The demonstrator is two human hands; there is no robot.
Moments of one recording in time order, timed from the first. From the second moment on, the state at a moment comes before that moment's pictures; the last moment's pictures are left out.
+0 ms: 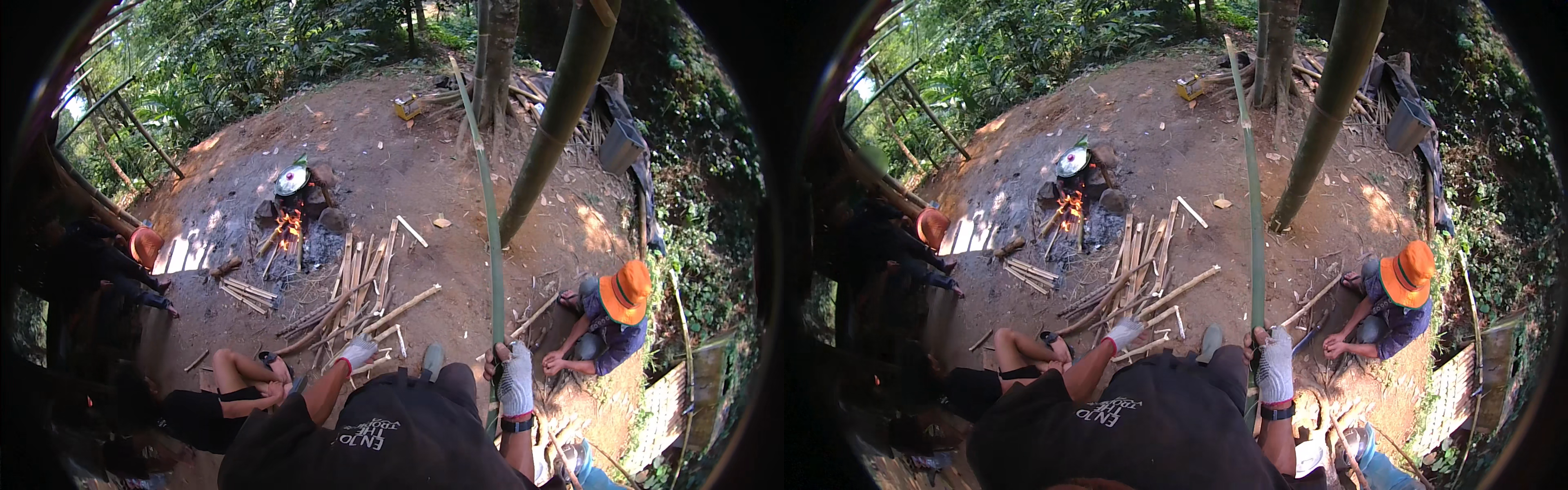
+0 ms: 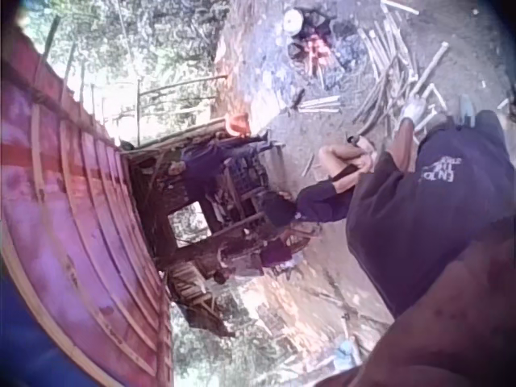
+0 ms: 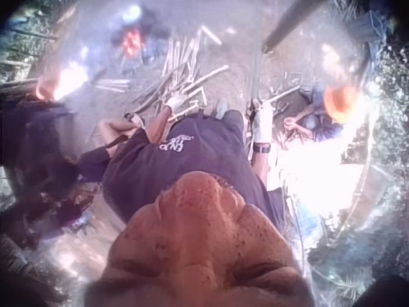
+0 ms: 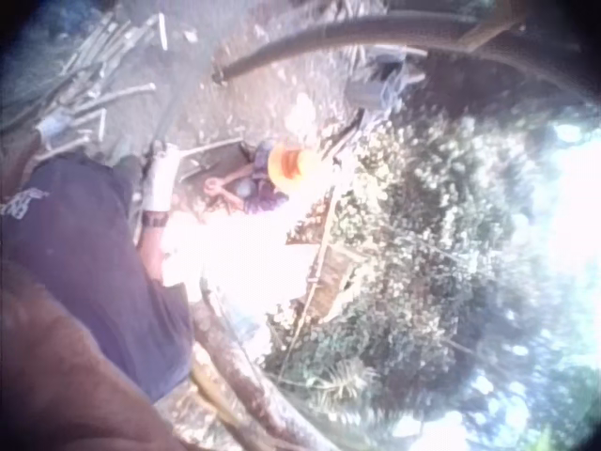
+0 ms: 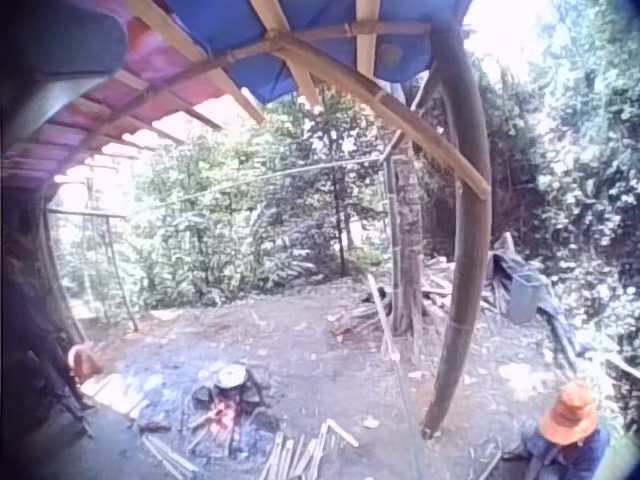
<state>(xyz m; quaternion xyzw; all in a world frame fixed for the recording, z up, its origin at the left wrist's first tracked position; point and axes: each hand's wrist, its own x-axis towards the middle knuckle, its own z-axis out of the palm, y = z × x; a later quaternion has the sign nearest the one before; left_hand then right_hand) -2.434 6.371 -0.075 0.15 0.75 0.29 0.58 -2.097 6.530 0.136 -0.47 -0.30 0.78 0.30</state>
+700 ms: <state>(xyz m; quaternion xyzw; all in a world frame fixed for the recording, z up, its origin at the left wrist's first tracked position) -2.550 7.043 0.100 0.45 0.45 0.33 0.70 -2.412 7.211 0.116 -0.44 -0.36 0.76 0.32</state>
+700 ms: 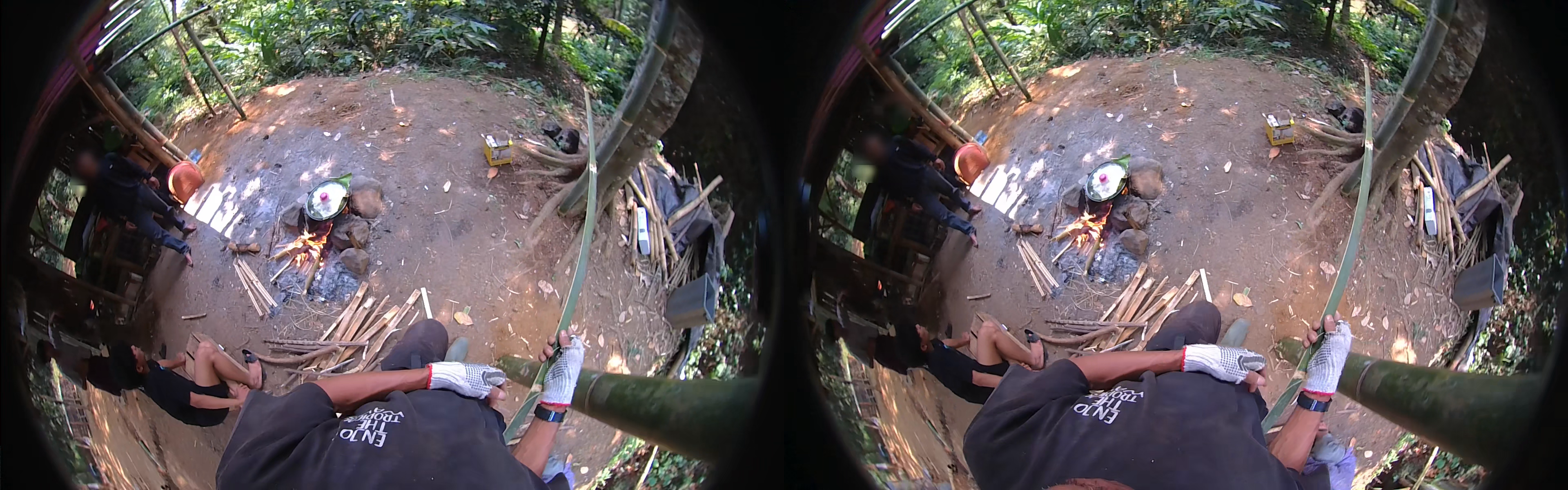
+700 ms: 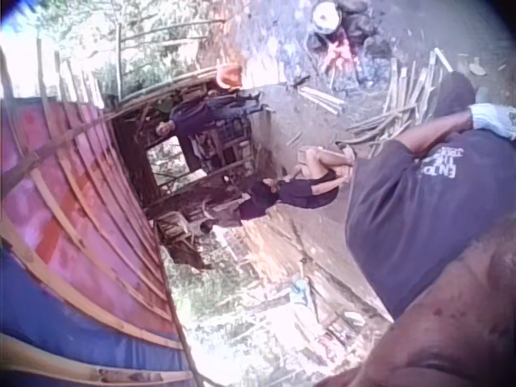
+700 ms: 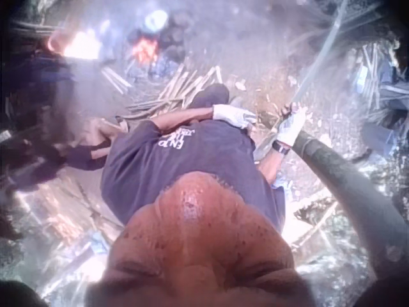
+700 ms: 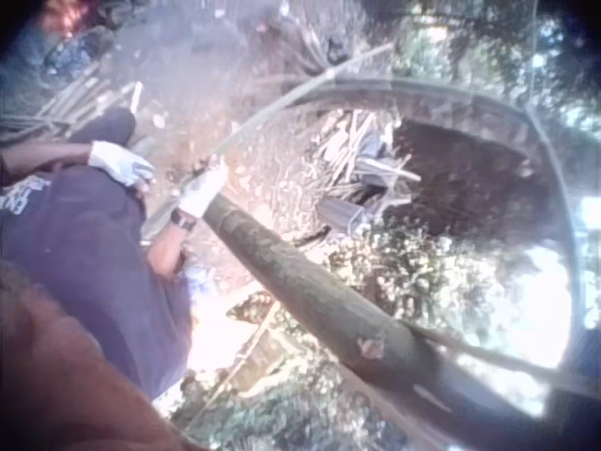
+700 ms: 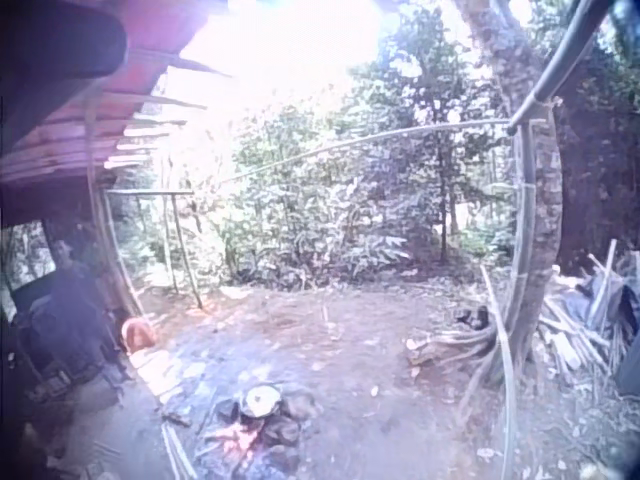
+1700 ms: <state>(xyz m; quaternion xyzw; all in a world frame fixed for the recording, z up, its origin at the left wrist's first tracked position) -3.290 7.538 0.113 0.43 0.49 0.42 0.63 -3.288 7.711 0.129 -0.27 -0.59 0.75 0.10</state>
